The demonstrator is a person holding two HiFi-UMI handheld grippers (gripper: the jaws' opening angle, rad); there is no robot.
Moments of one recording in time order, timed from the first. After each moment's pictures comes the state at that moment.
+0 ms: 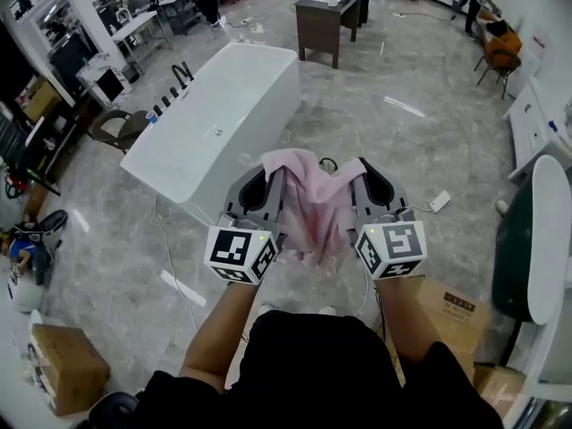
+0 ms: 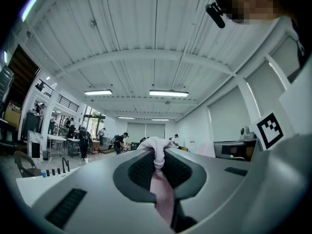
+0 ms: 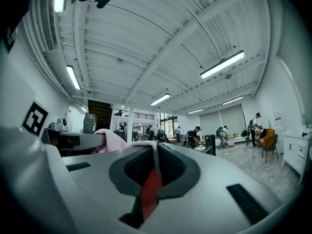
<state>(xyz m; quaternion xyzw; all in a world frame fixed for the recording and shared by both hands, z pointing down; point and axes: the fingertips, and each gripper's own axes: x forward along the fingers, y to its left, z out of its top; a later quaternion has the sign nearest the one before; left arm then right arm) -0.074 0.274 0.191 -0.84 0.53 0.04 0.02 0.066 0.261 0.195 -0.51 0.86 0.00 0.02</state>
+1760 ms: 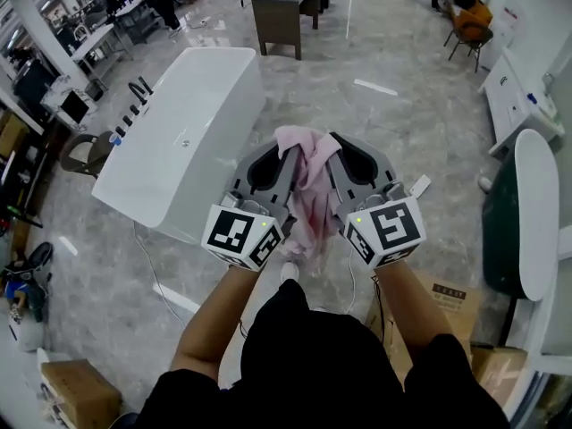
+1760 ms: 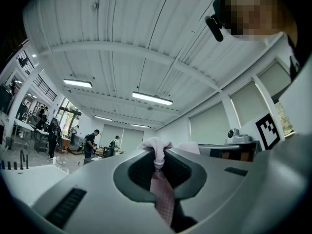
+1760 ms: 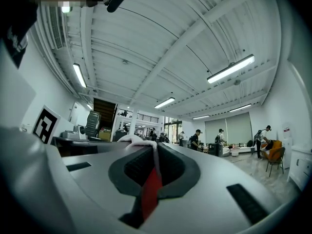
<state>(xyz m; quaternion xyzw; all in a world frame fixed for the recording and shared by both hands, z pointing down) 0.045 0.152 0.155 -0.91 0.41 0.11 0.02 0.100 0.157 0.150 -0.48 0.87 0.05 0.02</state>
